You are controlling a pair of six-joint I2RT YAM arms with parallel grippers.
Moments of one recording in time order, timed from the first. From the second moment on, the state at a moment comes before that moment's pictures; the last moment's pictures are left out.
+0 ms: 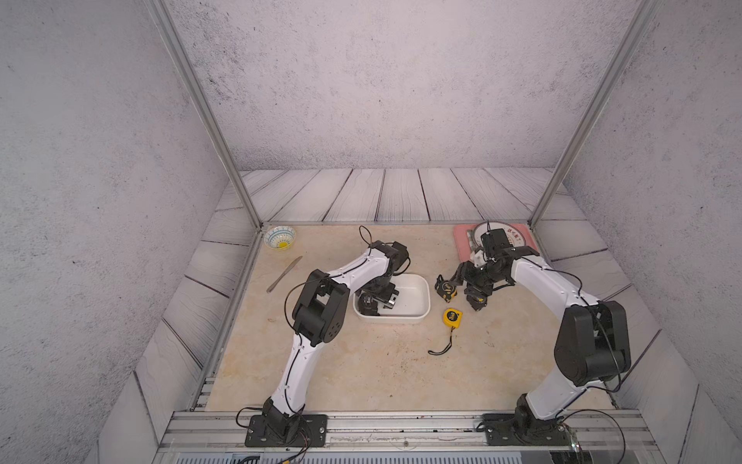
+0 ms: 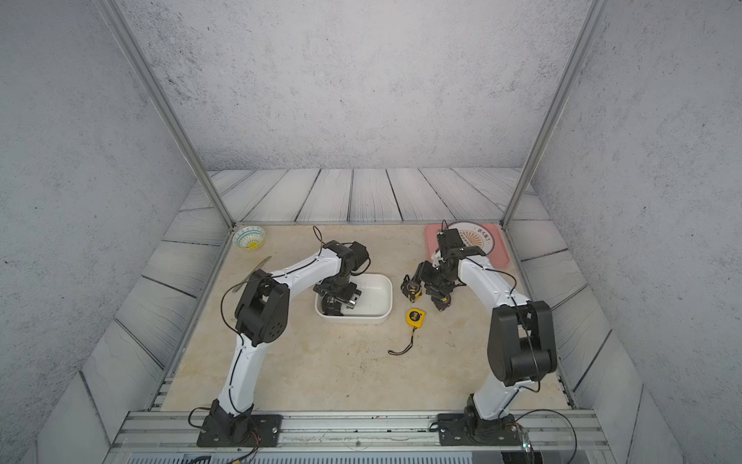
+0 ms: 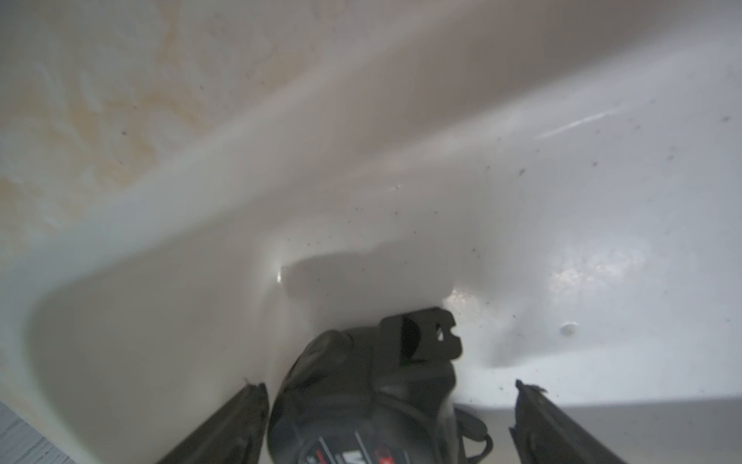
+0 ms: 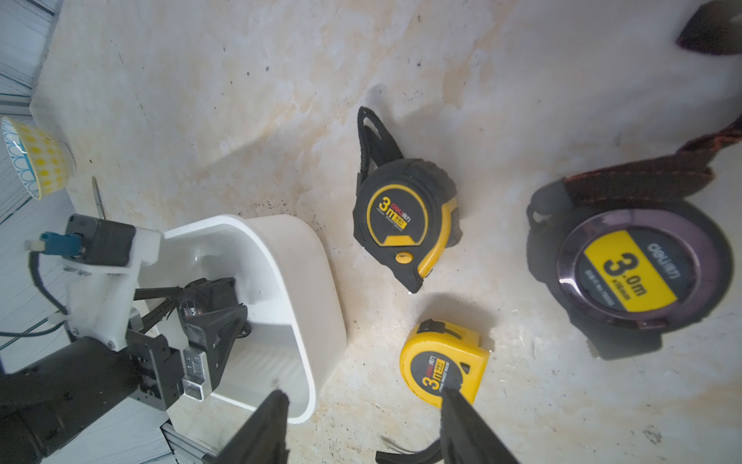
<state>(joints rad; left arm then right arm) -0.65 2.26 1.88 -1.22 -0.20 -0.24 0.19 1.66 1.29 -0.83 -0.42 0.56</state>
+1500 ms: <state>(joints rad) -0.65 2.27 1.87 -1.21 -0.18 -0.26 0.19 1.66 1.29 -0.83 -0.42 0.57</state>
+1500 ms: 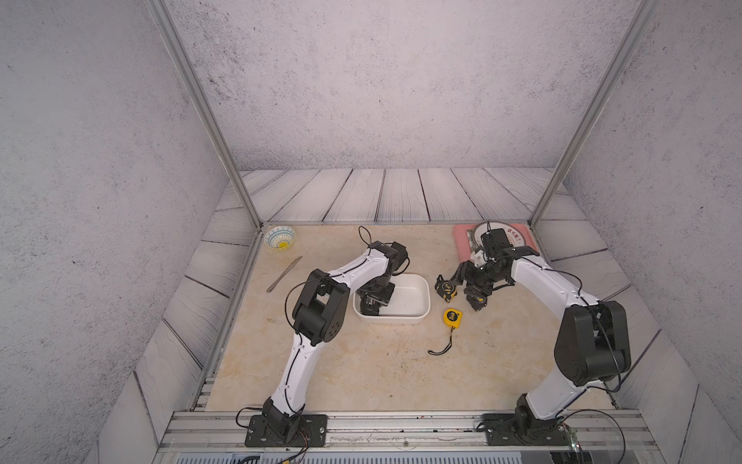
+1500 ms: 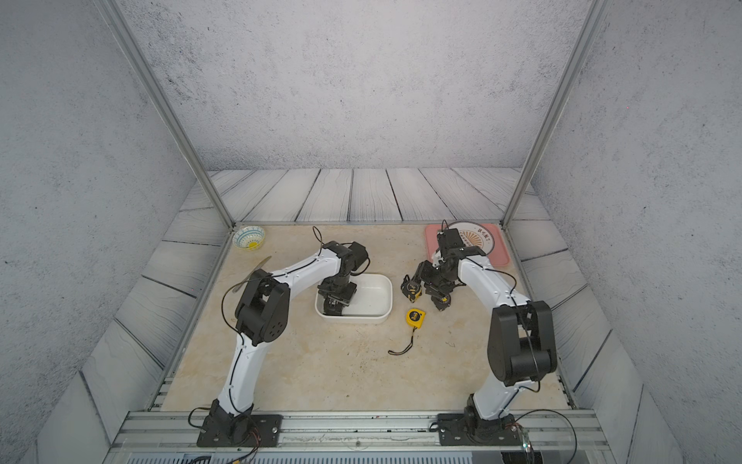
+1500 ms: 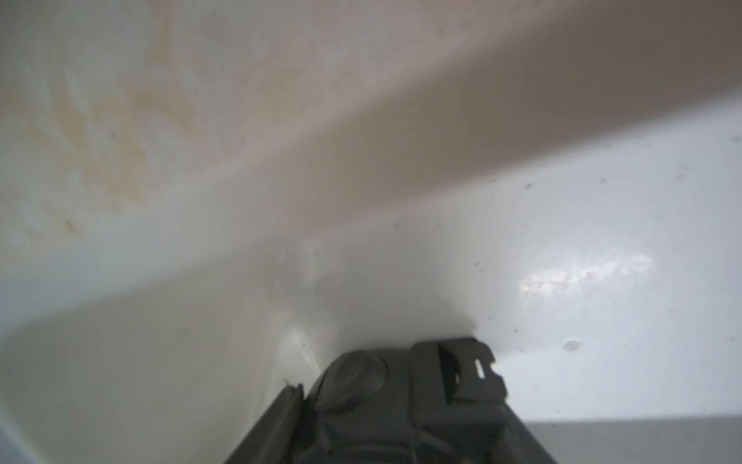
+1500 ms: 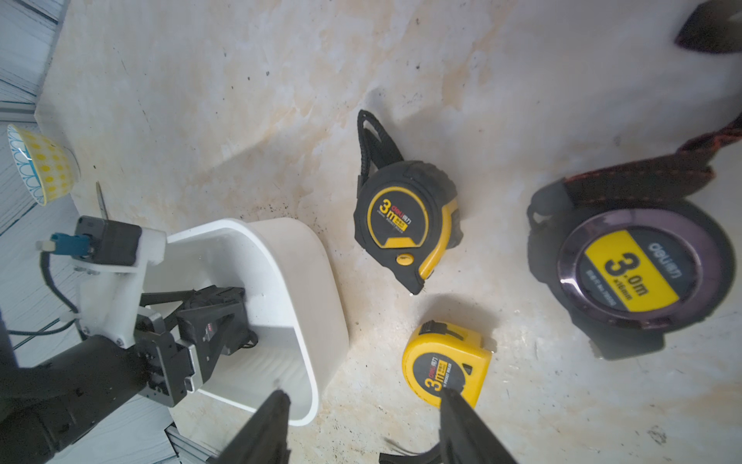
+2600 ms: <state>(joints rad) -0.60 2.24 2.42 -1.41 0.10 -0.59 0.25 1.45 1.17 -0.52 -0.63 0.55</state>
